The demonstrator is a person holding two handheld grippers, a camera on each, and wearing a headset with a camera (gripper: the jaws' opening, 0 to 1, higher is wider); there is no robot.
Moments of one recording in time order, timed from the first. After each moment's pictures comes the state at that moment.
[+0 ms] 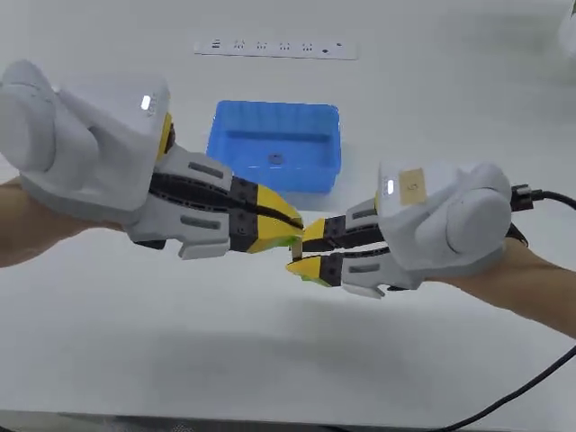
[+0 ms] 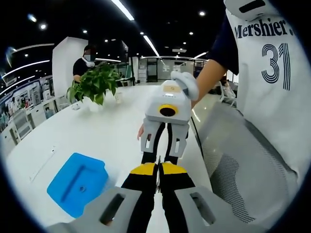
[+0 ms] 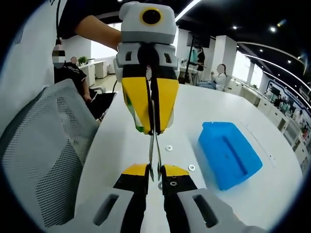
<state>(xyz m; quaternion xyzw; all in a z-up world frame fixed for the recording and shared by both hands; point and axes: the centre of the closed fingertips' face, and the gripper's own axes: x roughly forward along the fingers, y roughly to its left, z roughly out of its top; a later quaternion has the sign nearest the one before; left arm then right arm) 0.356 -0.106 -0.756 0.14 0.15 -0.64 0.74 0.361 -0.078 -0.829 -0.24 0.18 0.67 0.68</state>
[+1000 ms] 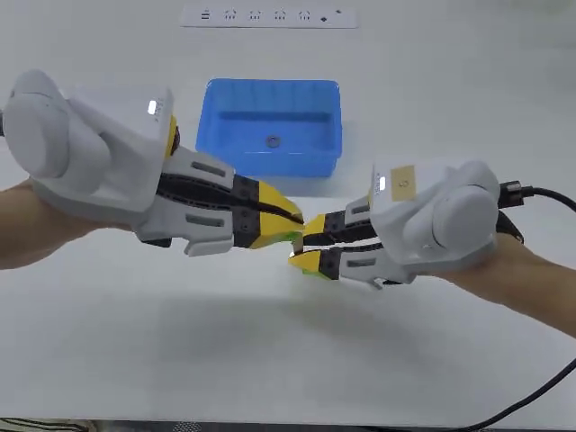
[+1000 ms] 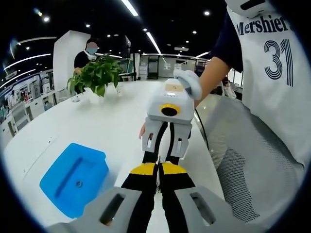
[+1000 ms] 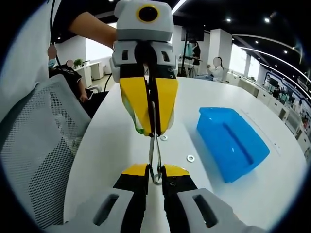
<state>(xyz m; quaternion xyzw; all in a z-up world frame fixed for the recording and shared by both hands) 0.373 -0.105 -0.783 0.13 0.18 -0.64 0.74 0.375 -0.077 -0.856 -0.22 0.20 0.66 0.69</state>
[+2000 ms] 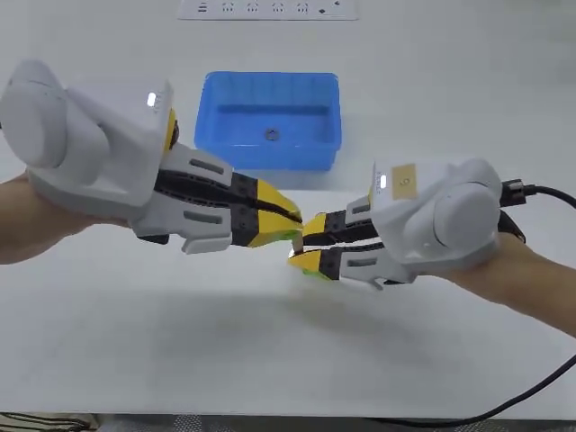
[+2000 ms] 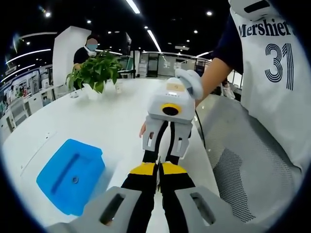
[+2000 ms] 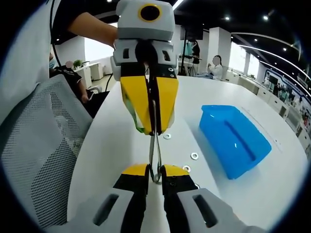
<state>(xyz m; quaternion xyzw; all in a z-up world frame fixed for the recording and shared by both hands) 0.367 -0.105 -0.785 0.12 0.19 -0.64 0.73 0.367 -0.079 -0.858 -0.22 0.21 0.66 0.69</state>
